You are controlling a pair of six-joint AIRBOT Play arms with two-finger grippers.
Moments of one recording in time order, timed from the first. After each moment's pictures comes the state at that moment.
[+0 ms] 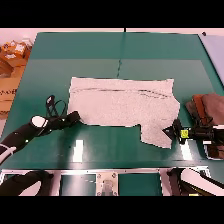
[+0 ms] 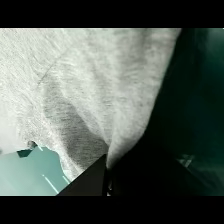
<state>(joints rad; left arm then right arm) -0.21 -1.08 0.42 0.63 -0.43 -1.40 -0.65 -1.18 0.40 -0.75 1.15 1.21</state>
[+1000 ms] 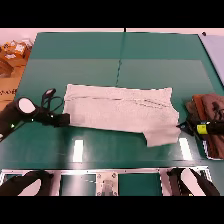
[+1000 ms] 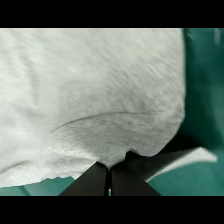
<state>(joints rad) -0.08 -1.06 0.70 1.14 -1.03 -1.47 -0.64 -0.86 0.60 -0.99 1.35 1.51</state>
